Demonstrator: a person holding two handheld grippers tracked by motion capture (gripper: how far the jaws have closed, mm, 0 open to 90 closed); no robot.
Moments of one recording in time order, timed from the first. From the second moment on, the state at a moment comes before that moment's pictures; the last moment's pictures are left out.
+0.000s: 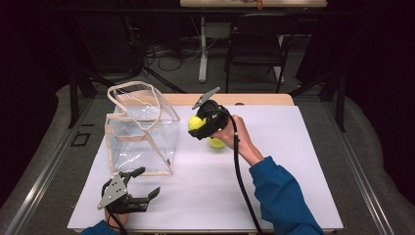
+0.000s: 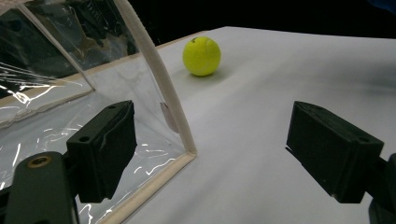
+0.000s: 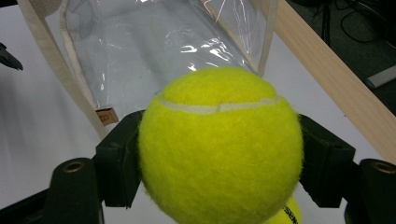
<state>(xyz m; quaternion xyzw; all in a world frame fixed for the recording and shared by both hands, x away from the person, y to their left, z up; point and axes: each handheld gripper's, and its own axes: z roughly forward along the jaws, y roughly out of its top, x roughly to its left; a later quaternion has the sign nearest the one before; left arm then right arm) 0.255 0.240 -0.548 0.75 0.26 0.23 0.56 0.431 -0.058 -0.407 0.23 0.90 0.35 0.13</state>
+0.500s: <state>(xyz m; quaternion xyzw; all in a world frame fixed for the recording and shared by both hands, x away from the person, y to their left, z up) 0.255 0.242 -0.547 0.75 0.26 0.24 0.57 0.435 -0.050 -0.394 0.22 0.90 0.35 0.14</state>
